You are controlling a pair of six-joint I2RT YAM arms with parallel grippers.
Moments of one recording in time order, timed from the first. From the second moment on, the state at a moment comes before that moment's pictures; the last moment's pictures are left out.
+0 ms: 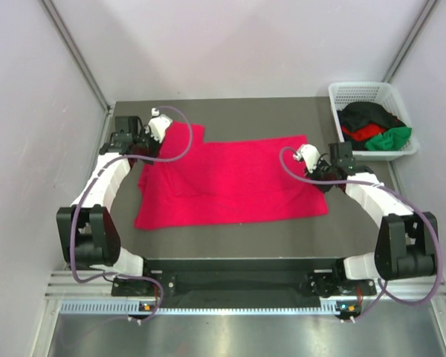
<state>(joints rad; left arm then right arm) 0.01 1.48 1.18 -0.49 0.31 0.56 0.10 1.35 0.83 -0.44 -0.25 -0.72</state>
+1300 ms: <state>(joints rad) 0.00 1.12 1.12 -0.64 0.28 0.42 0.15 1.22 1.01 -0.49 -0.29 -0.65</state>
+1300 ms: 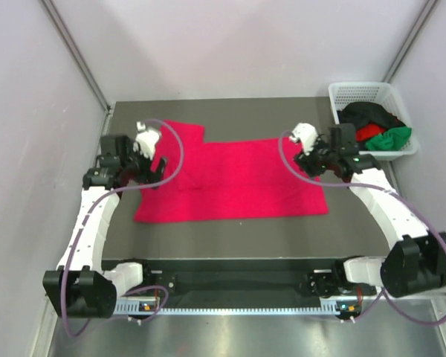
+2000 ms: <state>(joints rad) 0.13 1.10 0.79 -0.84 0.15 0.47 0.62 2.01 1.72 -0.54 -0.50 -0.58</state>
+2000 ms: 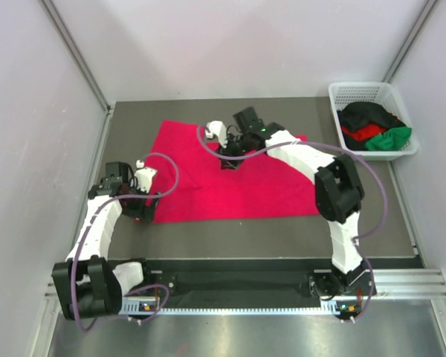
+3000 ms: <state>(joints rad) 0.14 1.14 0.90 -0.89 0.20 0.45 0.84 2.38 1.99 -0.44 -0.71 -0.41</state>
